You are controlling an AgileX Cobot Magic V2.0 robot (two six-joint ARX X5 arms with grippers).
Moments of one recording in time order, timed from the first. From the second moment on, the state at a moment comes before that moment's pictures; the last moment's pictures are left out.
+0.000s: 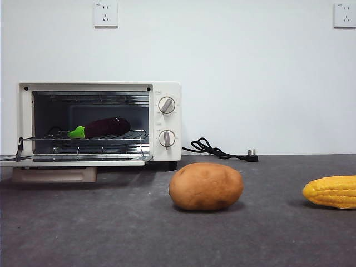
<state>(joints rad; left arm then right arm) -0.40 0.69 1.49 -1.27 -0.02 0.07 0.79 1.06 1.89 -1.36 -0.33 -0.02</state>
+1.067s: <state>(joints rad) 0.27 1.35 1.49 -0.87 0.63 0.05 0.79 1.02 1.88 -1.36 -0.33 -0.02</state>
